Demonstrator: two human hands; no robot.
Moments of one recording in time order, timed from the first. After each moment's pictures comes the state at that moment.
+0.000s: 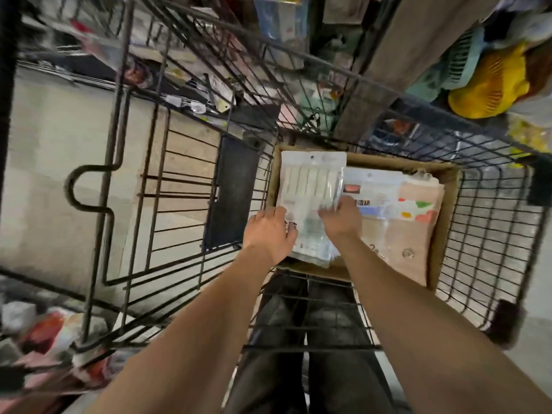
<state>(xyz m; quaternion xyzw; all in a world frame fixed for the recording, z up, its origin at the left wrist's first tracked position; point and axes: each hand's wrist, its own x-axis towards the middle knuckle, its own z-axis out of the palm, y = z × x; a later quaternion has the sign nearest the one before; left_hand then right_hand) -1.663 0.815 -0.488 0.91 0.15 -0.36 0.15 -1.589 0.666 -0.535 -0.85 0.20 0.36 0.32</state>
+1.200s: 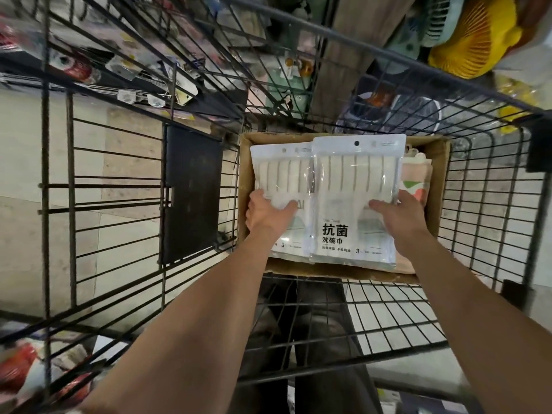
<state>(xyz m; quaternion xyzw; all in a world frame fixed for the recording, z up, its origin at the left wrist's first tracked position) -1.635 0.777 -0.599 0.73 0.47 -0.30 0.40 -1.570 0.532 -0.552 -0.75 0.34 0.30 0.47</state>
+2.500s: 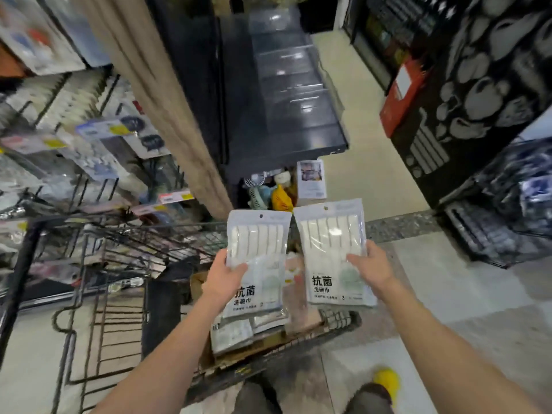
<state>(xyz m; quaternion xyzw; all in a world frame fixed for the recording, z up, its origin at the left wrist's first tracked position) -1.612 0.678 -0.288 0.79 0.22 -0.18 0.54 -1.626 0.343 -0.266 -0.74 0.30 0.12 0.58</state>
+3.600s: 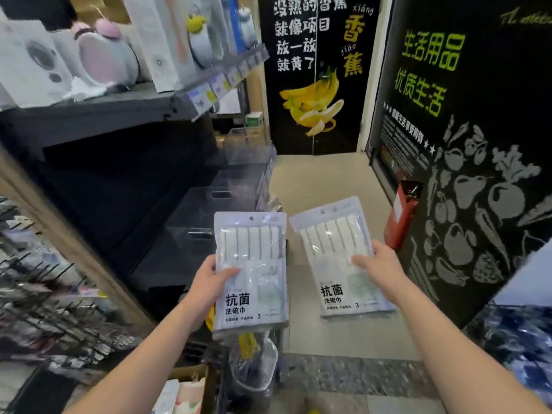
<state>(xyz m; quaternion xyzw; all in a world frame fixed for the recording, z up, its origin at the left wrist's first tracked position) -1.416 0.320 -0.127 0.73 0.18 0.01 0.65 -1.354 -0.039 -0.098 -0.78 0.08 0.06 0.61</state>
